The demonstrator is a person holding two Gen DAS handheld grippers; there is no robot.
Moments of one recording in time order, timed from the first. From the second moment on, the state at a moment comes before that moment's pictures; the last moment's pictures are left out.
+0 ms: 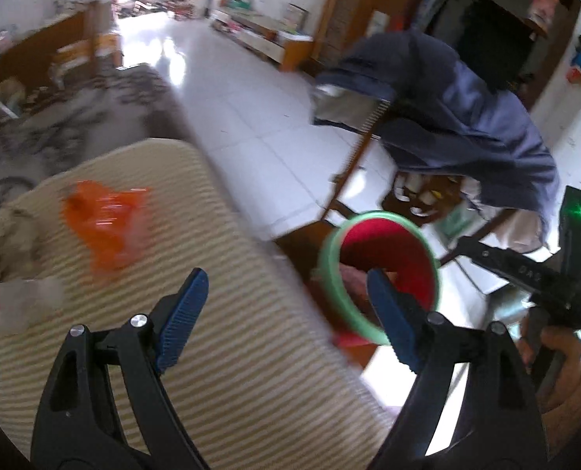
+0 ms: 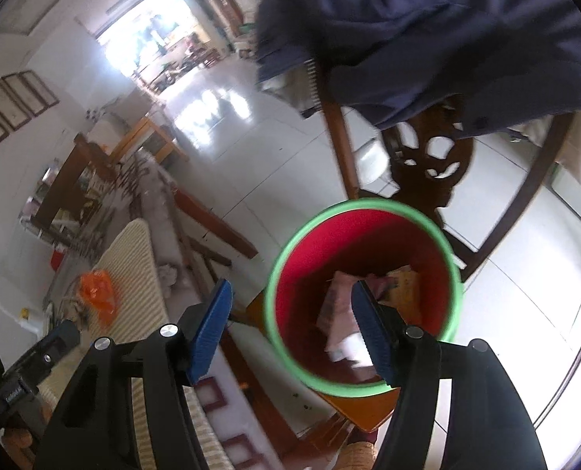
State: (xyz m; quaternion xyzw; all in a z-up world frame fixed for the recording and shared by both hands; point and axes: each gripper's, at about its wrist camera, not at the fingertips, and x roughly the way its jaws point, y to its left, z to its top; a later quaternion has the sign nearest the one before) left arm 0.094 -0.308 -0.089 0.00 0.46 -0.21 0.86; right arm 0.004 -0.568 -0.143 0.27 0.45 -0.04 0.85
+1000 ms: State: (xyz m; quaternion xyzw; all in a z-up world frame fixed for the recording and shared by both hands) left arm 0.129 -0.117 -0.180 0.38 0.51 -0.19 0.75; right arm -0.014 -0.374 -0.132 0.22 0.49 0.01 0.84
